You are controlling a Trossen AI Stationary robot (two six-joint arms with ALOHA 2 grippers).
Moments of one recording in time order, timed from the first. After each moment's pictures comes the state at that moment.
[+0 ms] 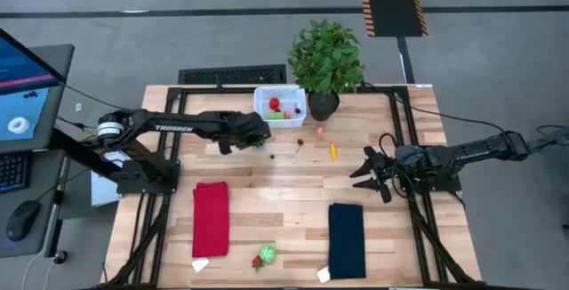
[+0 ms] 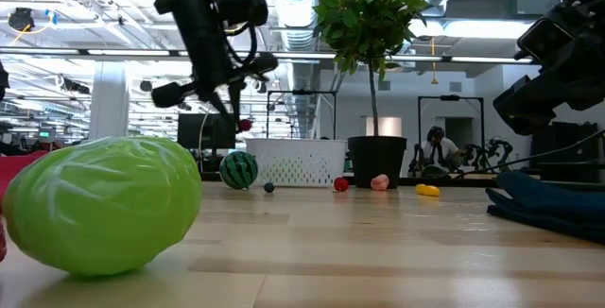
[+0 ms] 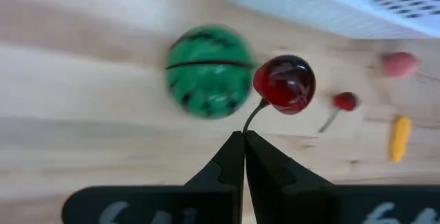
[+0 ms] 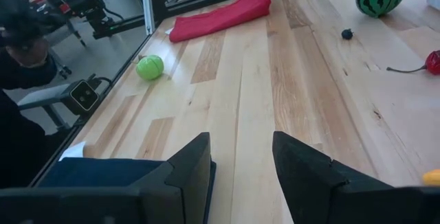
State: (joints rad) left arm 0.23 1.54 1.03 -0.58 -0.15 -1.52; right arm 0.13 0.35 0.02 0.00 -0.13 0.24
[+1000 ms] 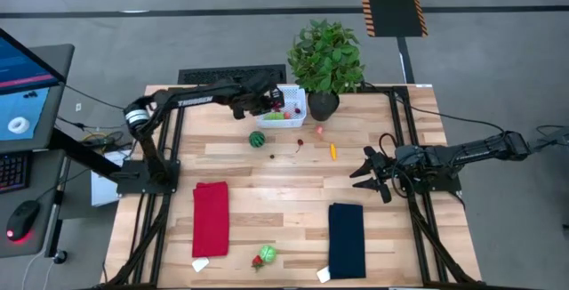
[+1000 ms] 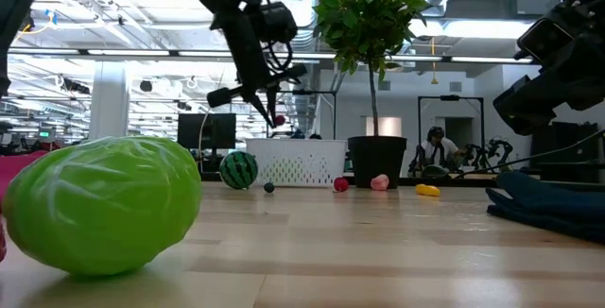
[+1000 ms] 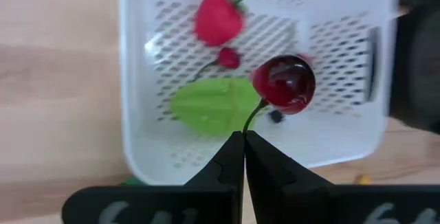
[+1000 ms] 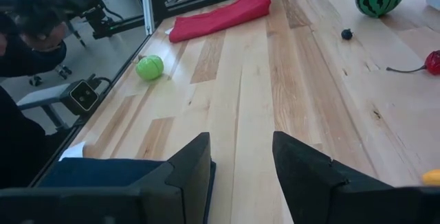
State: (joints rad) left arm 0.49 1.81 1.42 -0.69 -0.06 -1.16; right arm 0.13 0.35 0.02 0.00 -0.13 0.24
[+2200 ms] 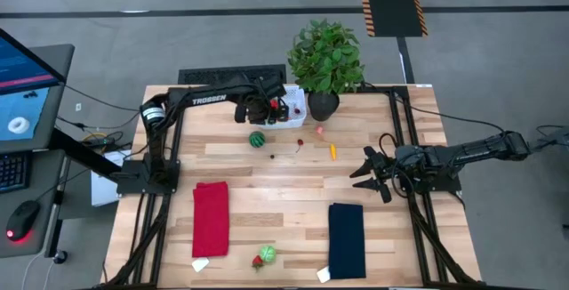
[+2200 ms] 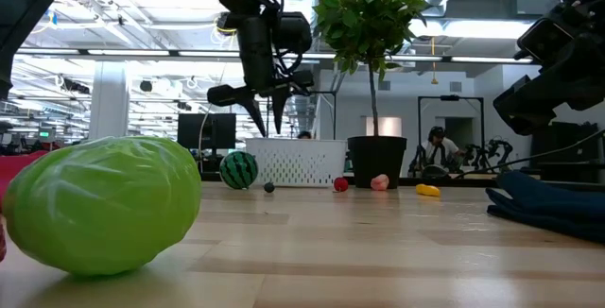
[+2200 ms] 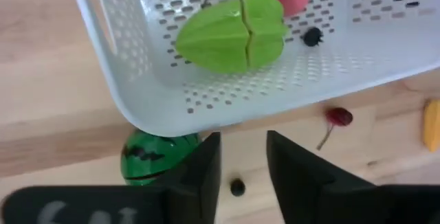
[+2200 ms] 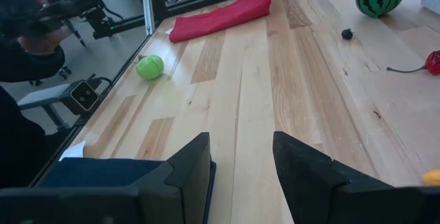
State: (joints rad) left arm 0.45 1.93 1.59 -0.96 0.05 -1.03; right arm 0.13 0.35 0.02 0.00 -0.13 0.24
